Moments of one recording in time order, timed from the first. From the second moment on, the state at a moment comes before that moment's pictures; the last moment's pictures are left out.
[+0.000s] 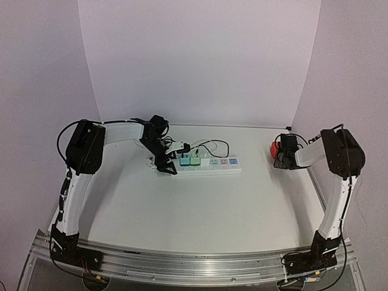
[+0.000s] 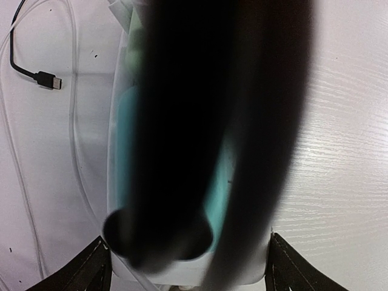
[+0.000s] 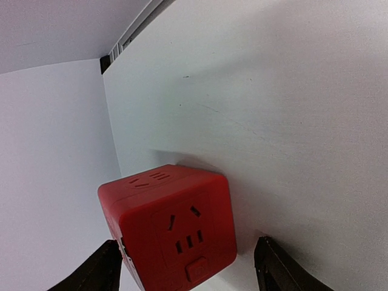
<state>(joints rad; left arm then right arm) -0.52 2.35 1.89 -0.71 0.44 0.92 0.11 2.03 1.03 0.37 0.33 1.78</state>
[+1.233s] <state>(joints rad) -0.51 2.36 1.91 -0.71 0.47 1.00 0.49 1.99 1.33 -0.03 -0.65 -0.38</state>
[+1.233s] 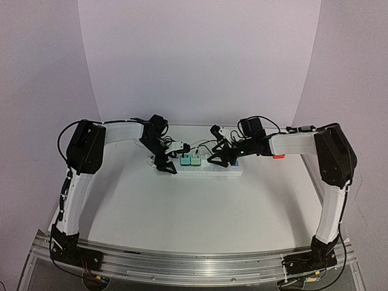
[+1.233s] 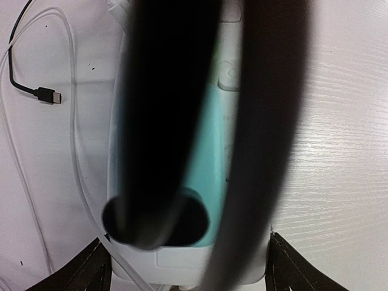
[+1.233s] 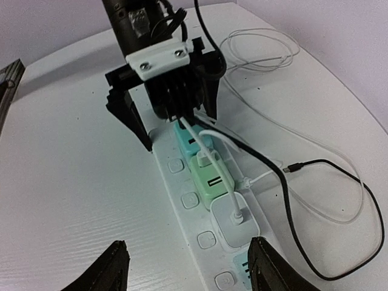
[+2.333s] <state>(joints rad) -0.51 2.37 1.91 -0.71 0.50 1.00 0.49 2.22 1.51 -0.03 -0.62 -0.67</state>
